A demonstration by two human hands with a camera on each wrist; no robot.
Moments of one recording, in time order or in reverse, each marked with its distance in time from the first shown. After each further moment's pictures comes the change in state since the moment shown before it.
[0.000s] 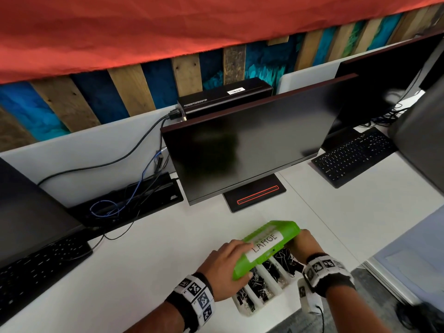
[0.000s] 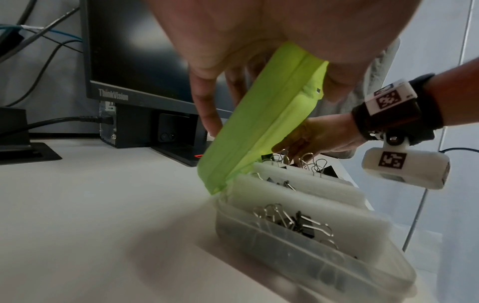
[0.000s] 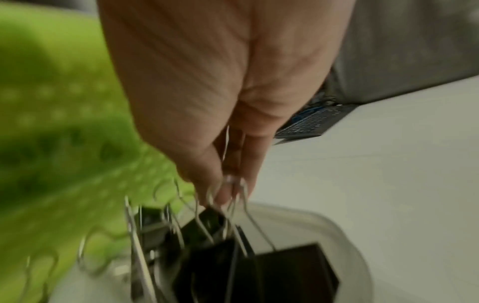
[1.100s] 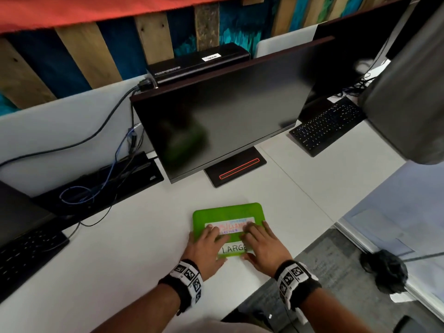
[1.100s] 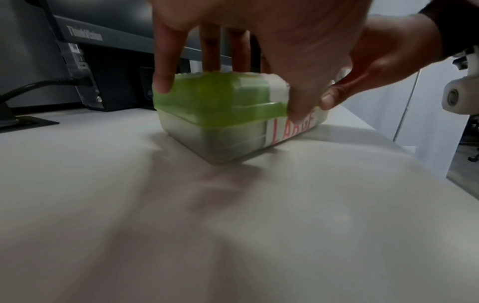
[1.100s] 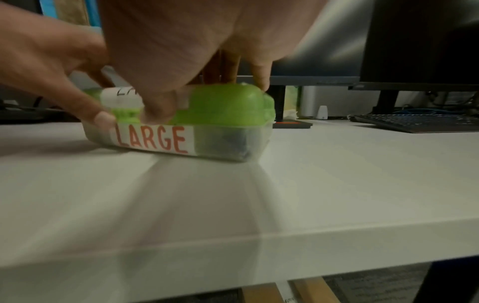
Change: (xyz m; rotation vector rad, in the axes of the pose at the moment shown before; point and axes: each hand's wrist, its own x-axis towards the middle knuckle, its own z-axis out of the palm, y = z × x) left_hand -0.015 -0.029 0.038 0.542 -0.246 -0.140; right_hand -0.082 -0.020 0.071 -0.364 0.303 -0.664
